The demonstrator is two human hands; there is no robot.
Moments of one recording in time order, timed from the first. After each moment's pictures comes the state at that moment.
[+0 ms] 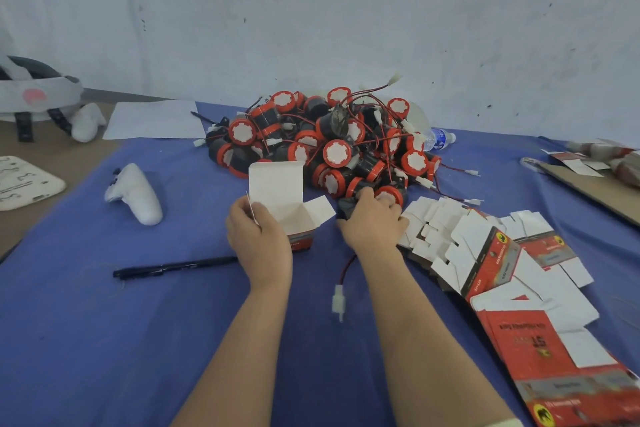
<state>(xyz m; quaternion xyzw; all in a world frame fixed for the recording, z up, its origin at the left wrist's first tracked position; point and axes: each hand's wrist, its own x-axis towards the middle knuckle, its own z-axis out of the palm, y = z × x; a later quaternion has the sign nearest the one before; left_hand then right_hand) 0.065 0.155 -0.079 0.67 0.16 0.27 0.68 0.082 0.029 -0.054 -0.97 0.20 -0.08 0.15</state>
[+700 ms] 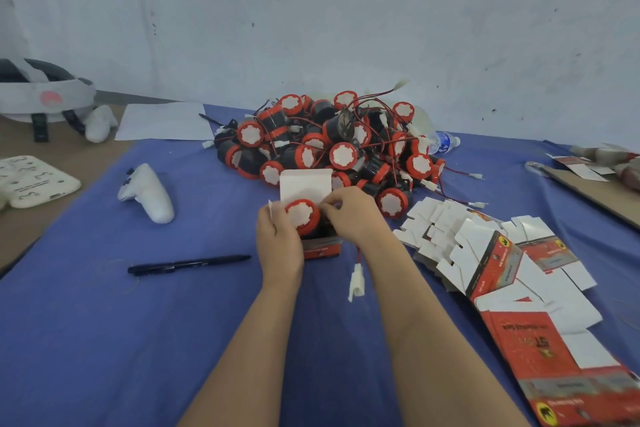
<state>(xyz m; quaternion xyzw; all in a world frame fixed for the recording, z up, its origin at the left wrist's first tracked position) 0.063 0.149 -0.085 0.64 0.10 0.18 0.74 0.070 0.051 -0.027 -0.95 -0.01 -0.05 0.30</state>
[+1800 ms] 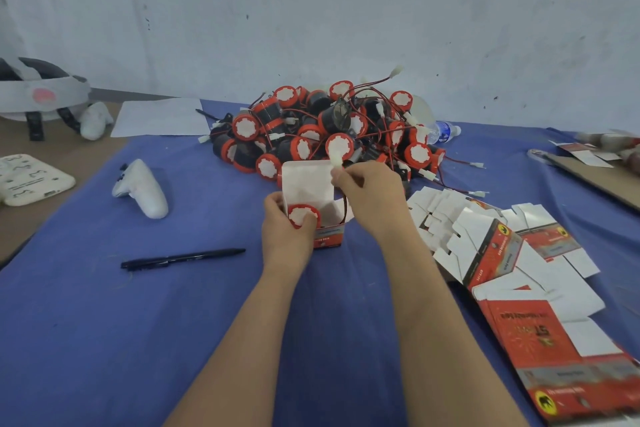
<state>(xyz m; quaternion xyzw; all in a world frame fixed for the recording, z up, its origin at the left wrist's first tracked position) 0.068 0.147 -0.093 0.73 0.01 0.14 0.67 0.051 0.031 -0.017 -0.89 -0.04 -0.22 0.39</state>
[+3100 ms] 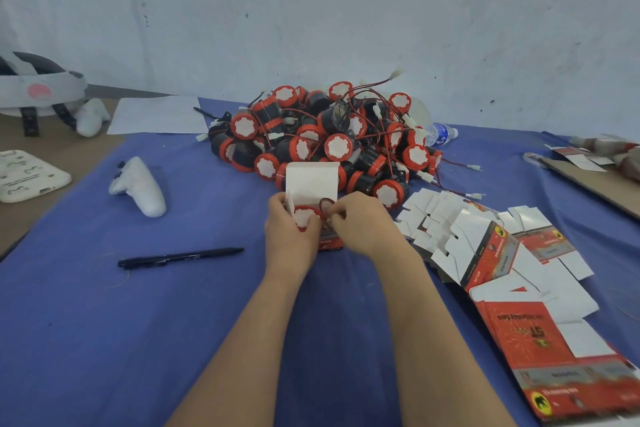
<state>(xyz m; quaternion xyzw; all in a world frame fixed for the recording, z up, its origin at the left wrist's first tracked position) 0.064 0.144 -0.094 0.75 0.00 0.14 0.64 0.051 0.036 -0.036 -0.98 -0.01 -0.05 0.21</state>
